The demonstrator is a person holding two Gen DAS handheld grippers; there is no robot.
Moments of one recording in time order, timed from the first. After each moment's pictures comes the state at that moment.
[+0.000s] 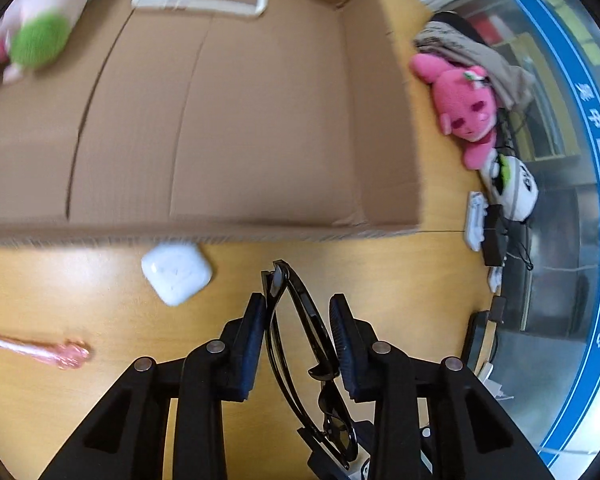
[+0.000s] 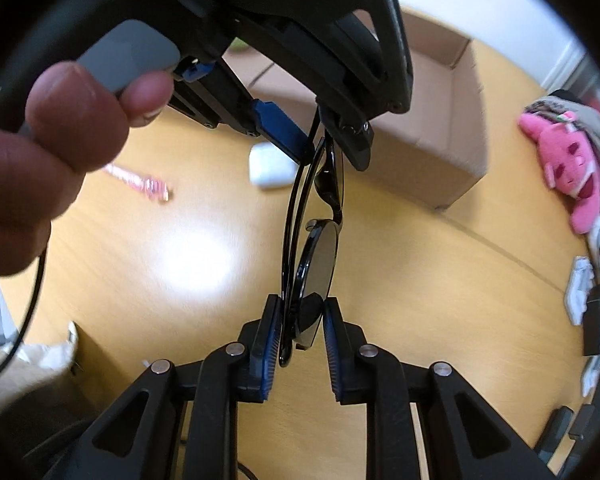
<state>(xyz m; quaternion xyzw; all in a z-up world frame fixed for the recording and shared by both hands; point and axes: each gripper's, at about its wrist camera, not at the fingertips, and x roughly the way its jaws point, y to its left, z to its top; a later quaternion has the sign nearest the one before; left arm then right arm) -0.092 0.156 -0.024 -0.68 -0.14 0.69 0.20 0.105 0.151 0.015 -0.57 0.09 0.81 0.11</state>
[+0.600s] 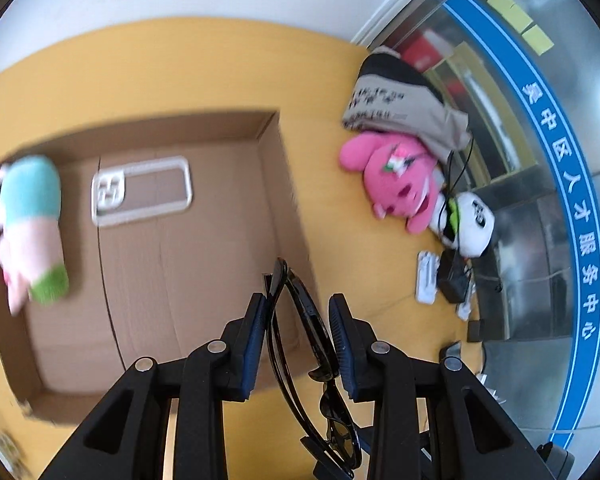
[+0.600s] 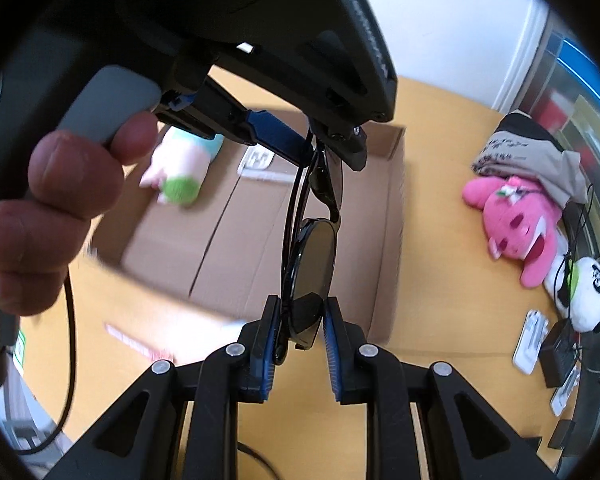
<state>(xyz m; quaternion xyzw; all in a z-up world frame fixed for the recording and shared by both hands) -0.227 0.198 0.125 -0.61 -0.07 0.74 0.26 -0.005 0.266 0.127 -0.49 0.16 0.84 0.18</state>
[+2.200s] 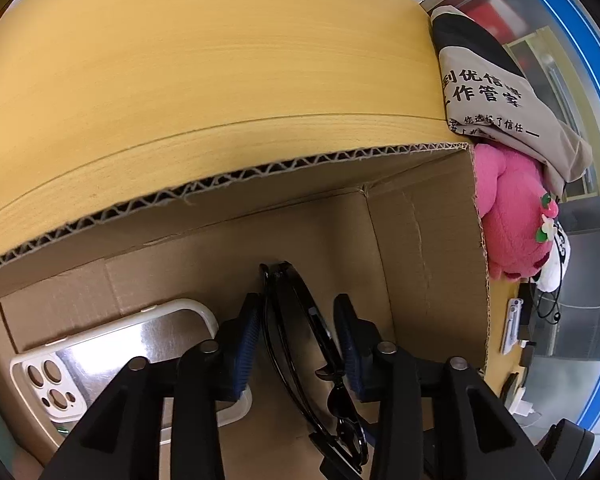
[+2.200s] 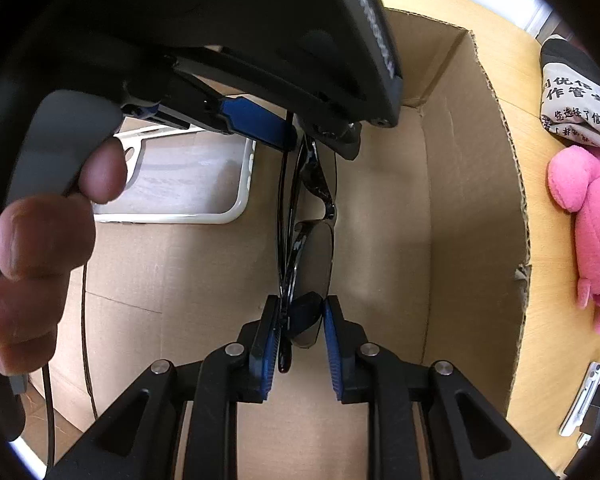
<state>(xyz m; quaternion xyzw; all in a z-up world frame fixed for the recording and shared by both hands) -0.414 0.230 -0.087 -0.67 -0.03 0.69 0.27 -0.163 0.384 -0.060 -0.59 0.23 0.74 0.21</state>
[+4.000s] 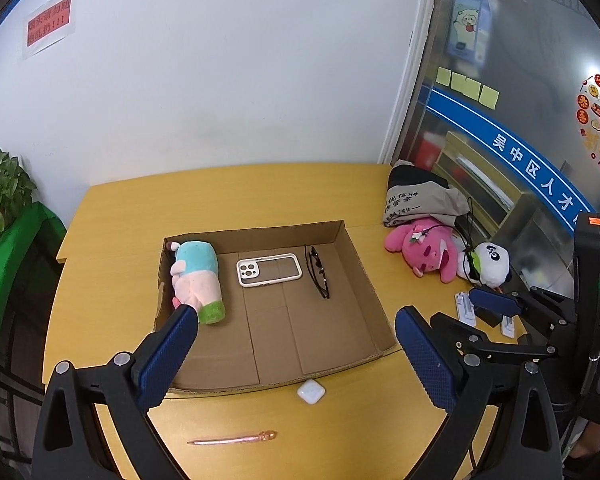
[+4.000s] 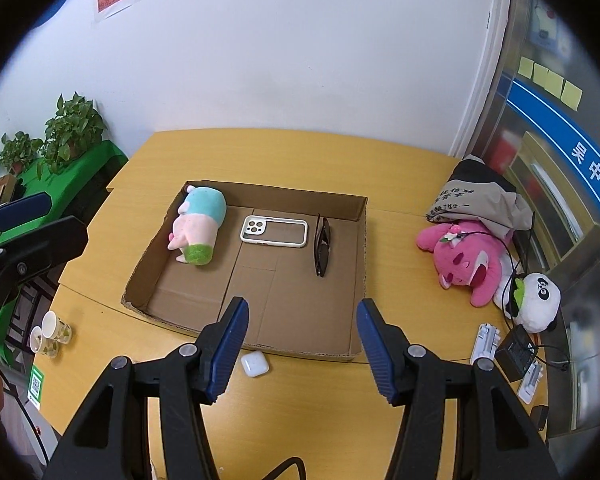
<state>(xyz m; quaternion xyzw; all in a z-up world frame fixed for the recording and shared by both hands) -0.034 0.040 0.261 -0.39 0.00 0.91 0.17 0.035 0.217 0.239 -0.40 0.17 0.86 0.27</state>
